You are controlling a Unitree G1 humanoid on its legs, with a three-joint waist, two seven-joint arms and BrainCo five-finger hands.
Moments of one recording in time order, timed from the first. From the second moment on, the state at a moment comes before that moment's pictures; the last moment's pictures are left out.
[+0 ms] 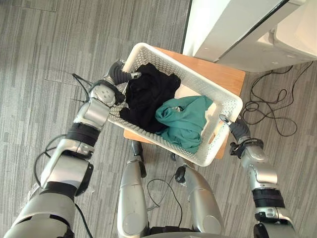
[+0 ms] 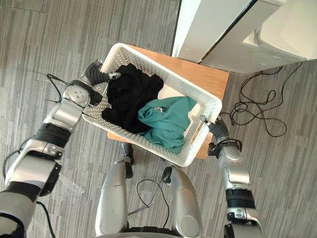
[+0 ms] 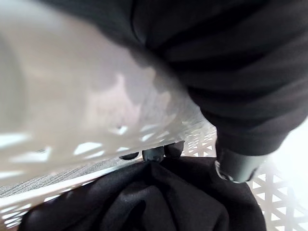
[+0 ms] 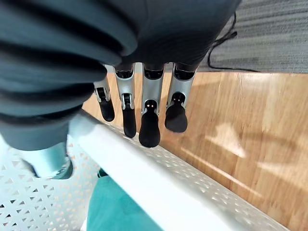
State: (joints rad) left arm -0.87 0.45 -0.20 0.50 0.22 0.20 0.01; right arm -0.22 -0.21 -0.21 0.09 0.14 0.24 0.03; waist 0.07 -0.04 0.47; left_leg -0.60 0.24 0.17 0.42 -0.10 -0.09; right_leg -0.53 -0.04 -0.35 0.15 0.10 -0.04
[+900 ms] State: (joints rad) left arm -0.40 0.06 0.05 0.01 0.42 0.22 0.13; right arm -0.12 -0.05 -0.31 -0.26 -0.15 0.24 -0.11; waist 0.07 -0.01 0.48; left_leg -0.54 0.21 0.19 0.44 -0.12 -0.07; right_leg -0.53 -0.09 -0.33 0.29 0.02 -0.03
